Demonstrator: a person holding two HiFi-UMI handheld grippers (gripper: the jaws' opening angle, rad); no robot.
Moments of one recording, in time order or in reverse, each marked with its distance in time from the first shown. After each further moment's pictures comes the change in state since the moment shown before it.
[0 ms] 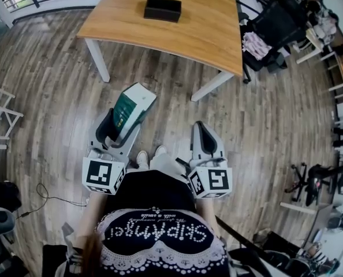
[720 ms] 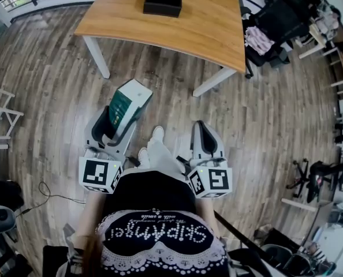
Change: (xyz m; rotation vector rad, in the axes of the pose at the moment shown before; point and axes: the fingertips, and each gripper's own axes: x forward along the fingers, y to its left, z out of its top) left arm 0.009 0.014 0.000 -0.002 0.016 0.016; right arm 0.009 -0.007 -0.010 0.058 0.027 -0.025
